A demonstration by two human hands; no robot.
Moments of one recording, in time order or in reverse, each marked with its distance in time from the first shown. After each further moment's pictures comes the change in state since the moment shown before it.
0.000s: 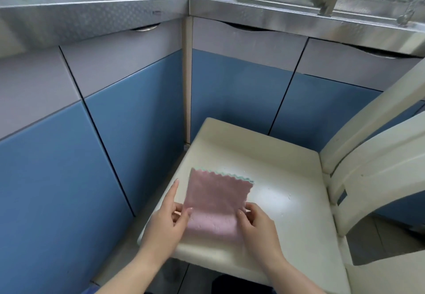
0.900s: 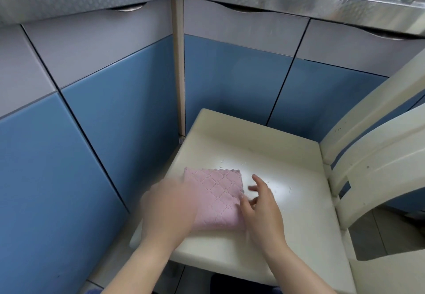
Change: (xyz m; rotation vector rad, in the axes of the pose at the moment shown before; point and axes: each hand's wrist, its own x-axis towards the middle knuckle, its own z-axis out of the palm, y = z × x) left_hand 0.028 0.004 0.019 0.596 0.213 0.181; right_hand 0.024 -0.005 -0.002 -0.163 0.167 -0.028
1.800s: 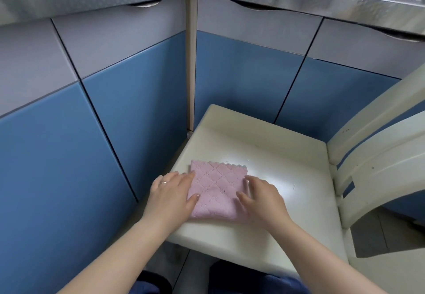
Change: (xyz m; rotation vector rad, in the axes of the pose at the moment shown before) left_hand 0.007 -0.009 -0.014 0.206 -0.375 0.091; right_hand 0.020 -0.007 -0.012 -0.458 -0.257 -0.084
